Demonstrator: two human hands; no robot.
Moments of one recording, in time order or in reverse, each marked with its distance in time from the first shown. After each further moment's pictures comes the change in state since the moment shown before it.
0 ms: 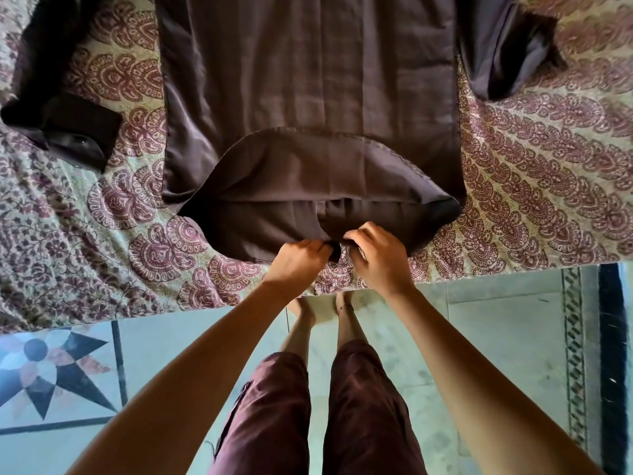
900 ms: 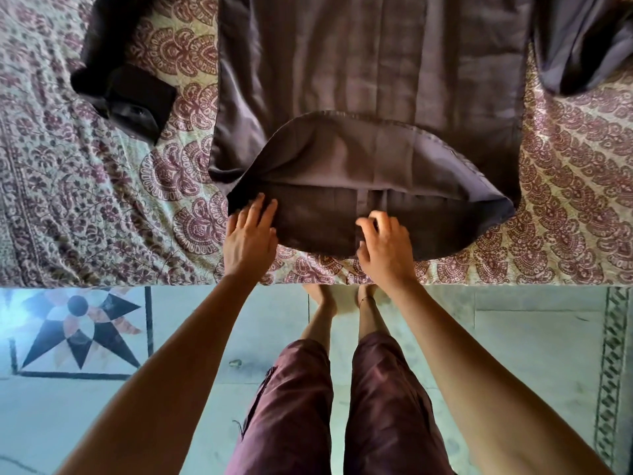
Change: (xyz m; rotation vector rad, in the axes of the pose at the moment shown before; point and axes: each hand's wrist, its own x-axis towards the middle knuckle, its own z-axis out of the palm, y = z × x) left_hand -0.084 -0.079 -0.005 -0.005 0.003 -0.661; right_hand 0.012 -0.032 0.039 -0.241 -0.137 0.045
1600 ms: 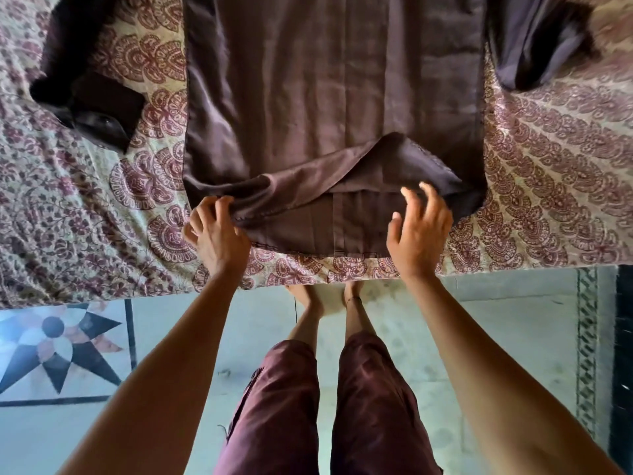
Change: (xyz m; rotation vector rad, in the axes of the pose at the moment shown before) left_hand 0.008 0.013 -0.007 -0.134 0.193 -0.427; right_hand -0.008 0.050 -0.025 -0.059 0.411 0.337
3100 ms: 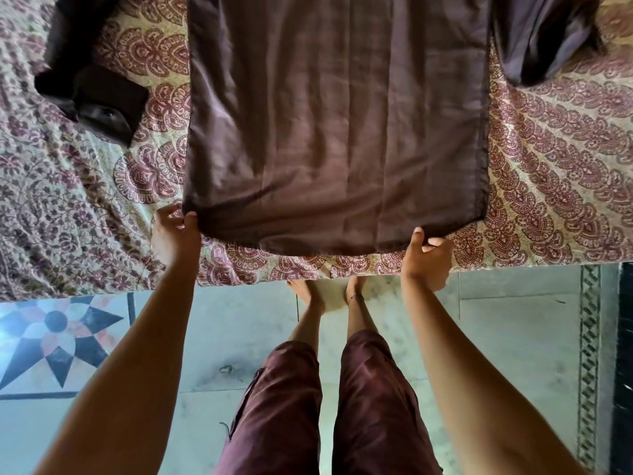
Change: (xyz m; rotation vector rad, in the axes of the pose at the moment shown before) left_hand 0.029 -0.062 -0.013 -0.549 0.022 -0.478; right_hand -0.032 -0.001 0.002 0.277 -0.125 1.065
